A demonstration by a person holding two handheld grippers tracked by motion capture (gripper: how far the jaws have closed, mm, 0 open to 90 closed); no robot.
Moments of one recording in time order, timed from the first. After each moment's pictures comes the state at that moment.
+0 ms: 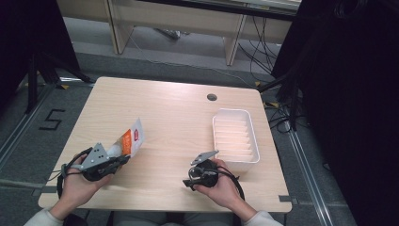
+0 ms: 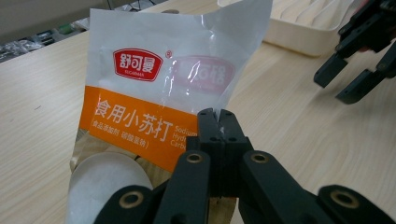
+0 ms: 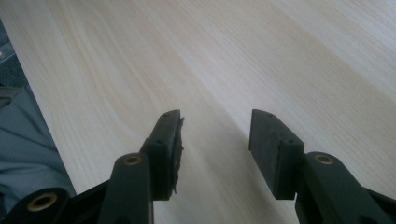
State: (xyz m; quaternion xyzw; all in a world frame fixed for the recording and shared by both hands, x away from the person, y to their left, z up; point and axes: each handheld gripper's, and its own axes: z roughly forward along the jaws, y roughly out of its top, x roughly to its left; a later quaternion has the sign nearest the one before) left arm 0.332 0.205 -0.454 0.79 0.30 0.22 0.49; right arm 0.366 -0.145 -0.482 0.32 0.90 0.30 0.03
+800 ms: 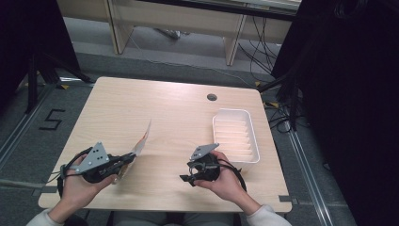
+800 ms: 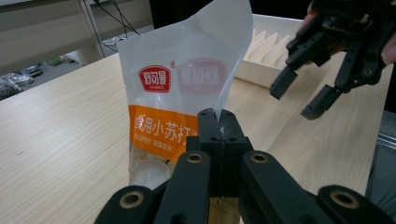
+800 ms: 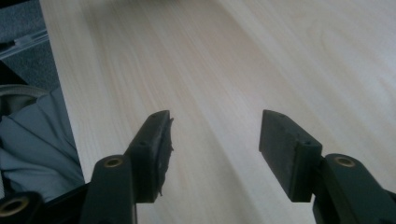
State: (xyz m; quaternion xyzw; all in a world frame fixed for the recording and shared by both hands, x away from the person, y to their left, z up) left arm 0.317 0.191 -0.428 0.77 0.27 0.22 0.53; right arm 0.375 -0.140 -0.449 0.23 0.91 0.34 0.05
